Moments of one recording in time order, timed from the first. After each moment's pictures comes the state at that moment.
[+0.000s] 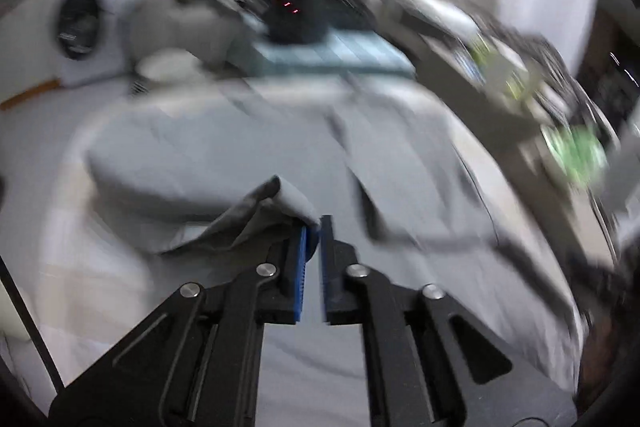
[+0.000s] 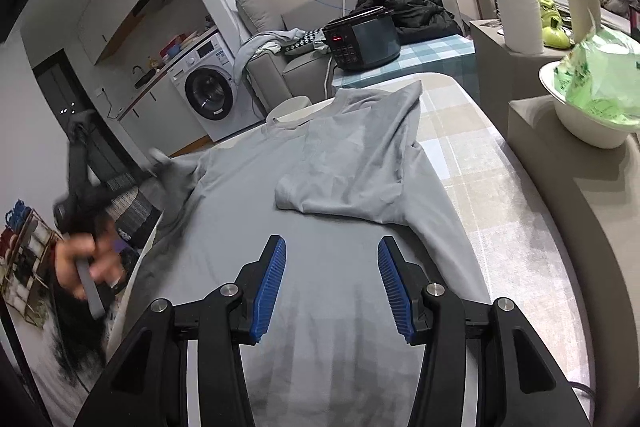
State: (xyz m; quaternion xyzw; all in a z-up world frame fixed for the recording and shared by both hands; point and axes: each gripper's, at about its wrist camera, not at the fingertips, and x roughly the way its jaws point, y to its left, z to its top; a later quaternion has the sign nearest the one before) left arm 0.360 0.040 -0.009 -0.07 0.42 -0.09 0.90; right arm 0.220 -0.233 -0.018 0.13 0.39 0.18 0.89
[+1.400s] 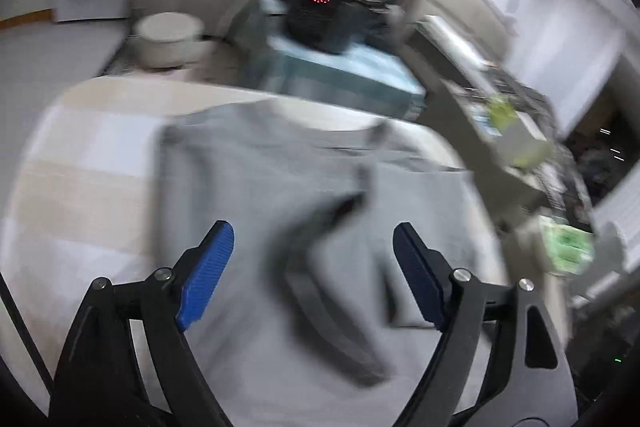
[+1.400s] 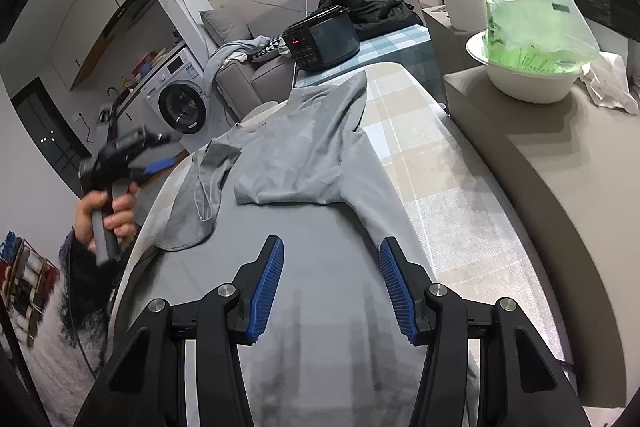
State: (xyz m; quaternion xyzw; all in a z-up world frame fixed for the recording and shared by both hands) left arm 0.440 0.116 -0.010 -0.19 0.42 -0.04 0.89; right arm 0.199 -0.273 -0.034 0.16 0.40 0.14 0.89
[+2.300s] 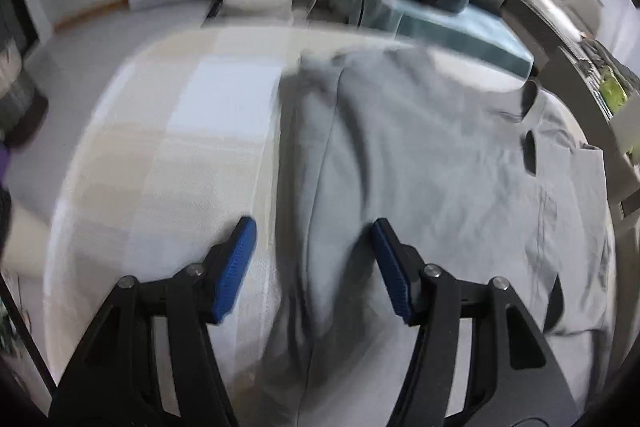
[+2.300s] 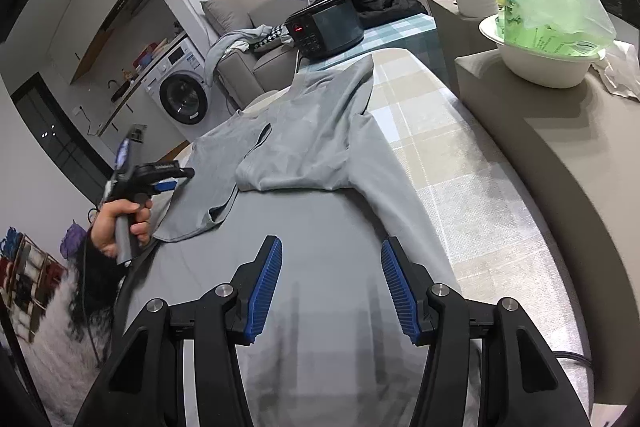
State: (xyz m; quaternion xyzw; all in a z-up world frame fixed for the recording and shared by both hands) left arm 0.472 0.117 -0.065 -0.11 0.48 0.08 0.87; right arm 0.199 -0.261 -0.042 0.16 0.42 0.14 0.88
